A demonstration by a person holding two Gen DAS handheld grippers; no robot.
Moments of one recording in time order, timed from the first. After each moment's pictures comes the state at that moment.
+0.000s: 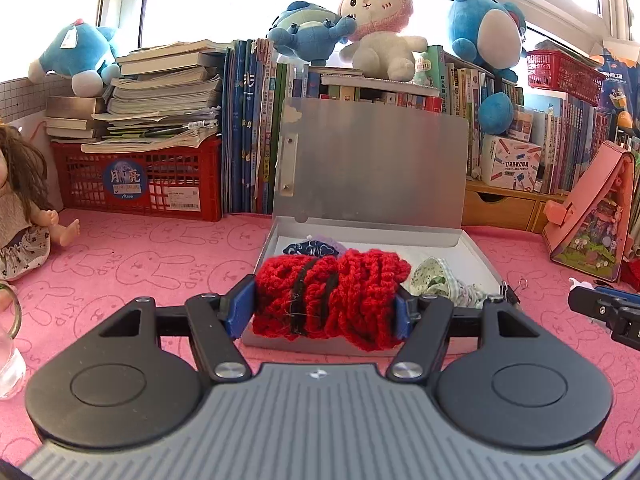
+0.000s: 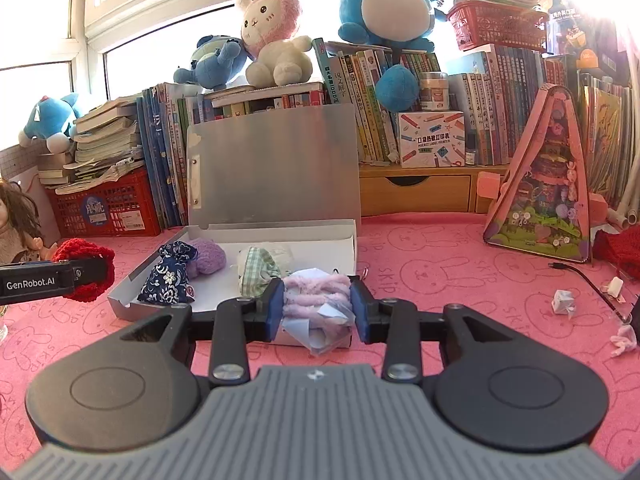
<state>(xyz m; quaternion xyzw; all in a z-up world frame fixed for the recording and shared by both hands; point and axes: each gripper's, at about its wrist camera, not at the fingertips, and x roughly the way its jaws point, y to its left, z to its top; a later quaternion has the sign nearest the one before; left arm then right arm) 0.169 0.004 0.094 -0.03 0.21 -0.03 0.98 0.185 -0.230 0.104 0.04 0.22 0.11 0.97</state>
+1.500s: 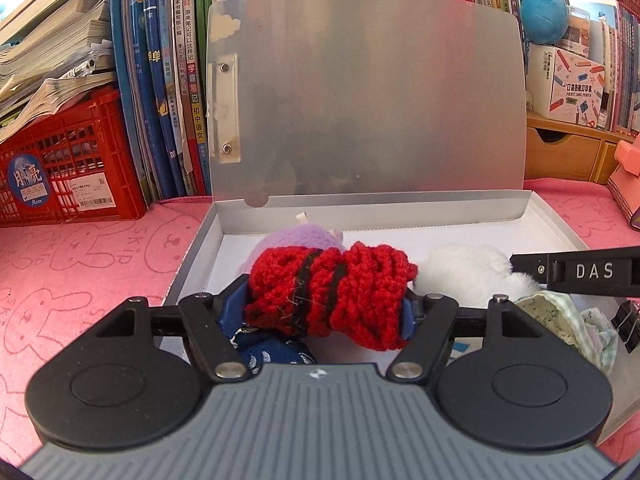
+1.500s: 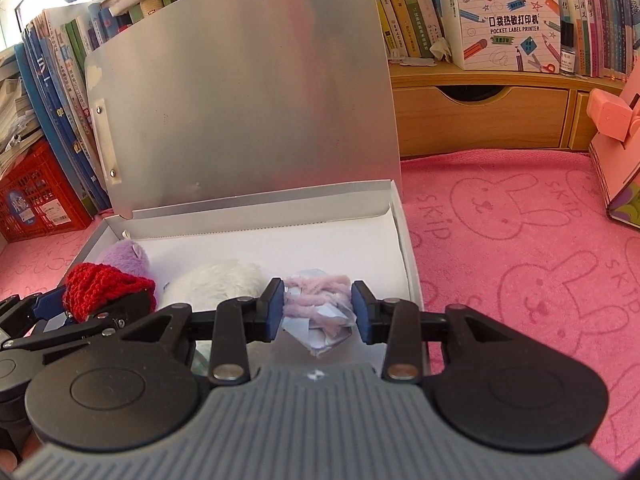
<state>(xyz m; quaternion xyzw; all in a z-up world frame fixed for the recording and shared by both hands) 0.369 -0.024 0.020 0.04 0.30 -0.04 0.95 0.399 -0.186 0.036 0.07 0.37 0.10 0.92</state>
